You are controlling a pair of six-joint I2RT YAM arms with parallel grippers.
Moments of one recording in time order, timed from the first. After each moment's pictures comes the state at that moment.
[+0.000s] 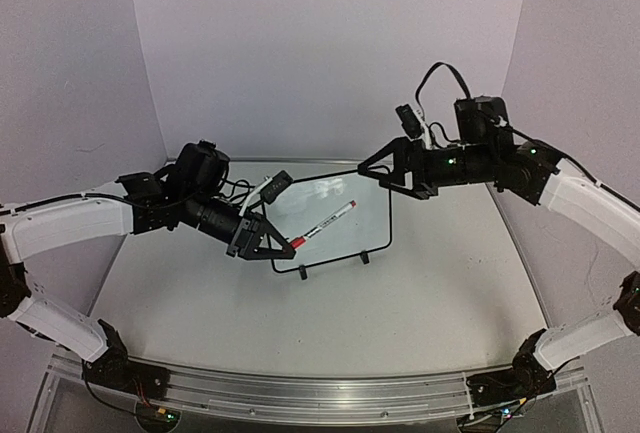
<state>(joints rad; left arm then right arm) -0.83 1.34 1.04 -0.30 0.77 -0.22 0.69 1.30 1.31 -0.42 -0.44 0.60</state>
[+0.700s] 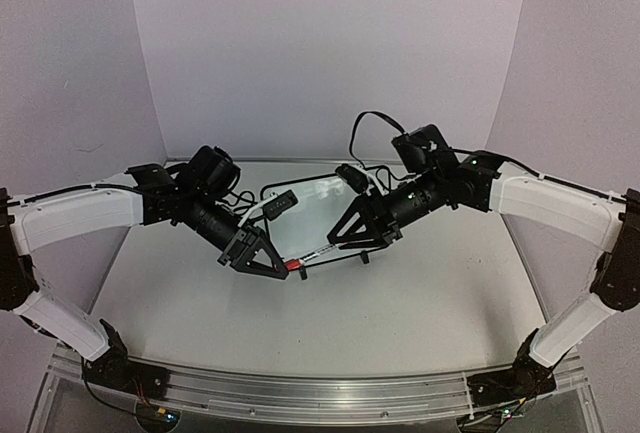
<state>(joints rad) -0.83 1.41 1.13 -0.60 0.92 0.01 0.80 1.54 1.33 -0.54 -0.86 0.52</state>
